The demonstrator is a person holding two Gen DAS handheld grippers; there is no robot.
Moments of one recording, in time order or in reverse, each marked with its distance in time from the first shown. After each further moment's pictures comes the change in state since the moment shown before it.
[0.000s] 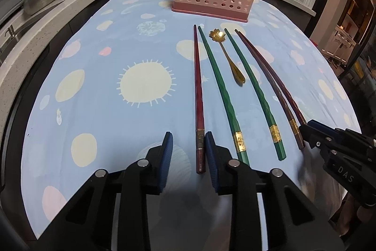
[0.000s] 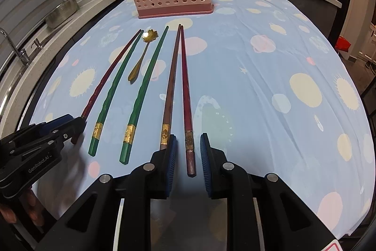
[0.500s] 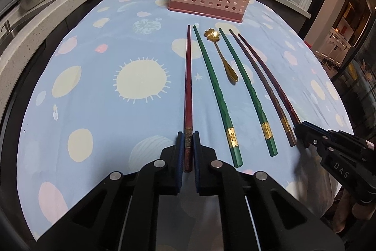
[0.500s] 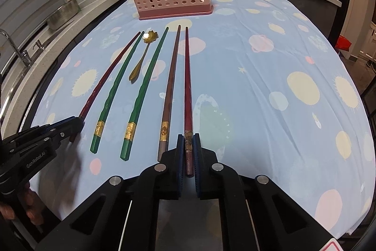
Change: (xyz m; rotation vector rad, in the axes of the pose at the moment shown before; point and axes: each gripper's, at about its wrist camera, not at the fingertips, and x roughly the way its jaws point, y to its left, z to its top) left arm -0.007 0.002 -0.002 -0.020 0.006 -0.050; right arm -0.007 -0.003 -0.003 0.006 -0.010 0.016
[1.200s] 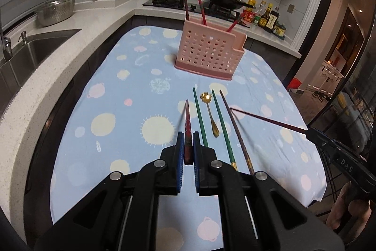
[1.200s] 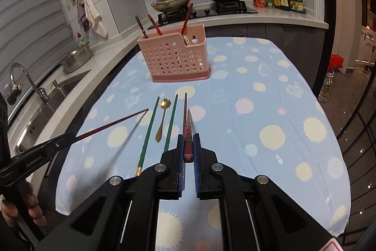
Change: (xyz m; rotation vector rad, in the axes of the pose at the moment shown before) left arm -0.115 0.013 0.041 -0.074 -0.214 -0.041; right arm -0.114 -0.008 0.045 0.058 -0.262 0.046
